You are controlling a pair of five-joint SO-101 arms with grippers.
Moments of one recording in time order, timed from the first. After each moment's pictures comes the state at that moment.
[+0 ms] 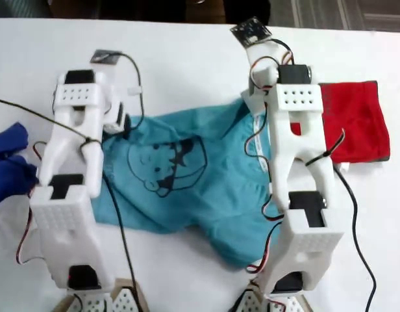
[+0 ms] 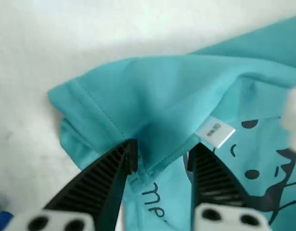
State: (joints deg) left arm -10.5 28.7 -18.7 83.0 -3.6; right arm -6.2 18.4 -21.9 76.0 29.1
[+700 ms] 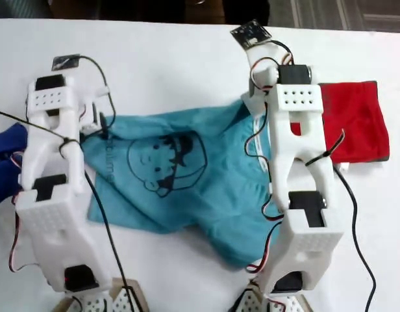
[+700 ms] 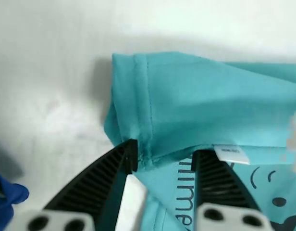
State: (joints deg) left arm -19.1 28.7 -16.6 80.9 2.9; right arm -6.1 18.4 -21.9 77.9 29.1
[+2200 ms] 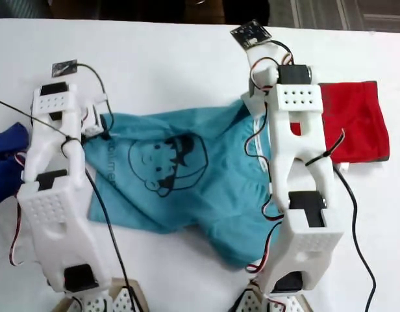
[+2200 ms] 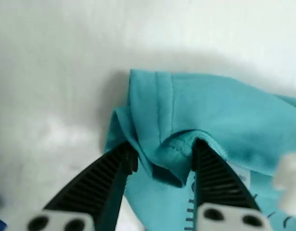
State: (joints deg) left arm -19.7 35.1 -16.6 72.7 6.0; right arm -6.1 18.4 -21.9 77.9 29.1
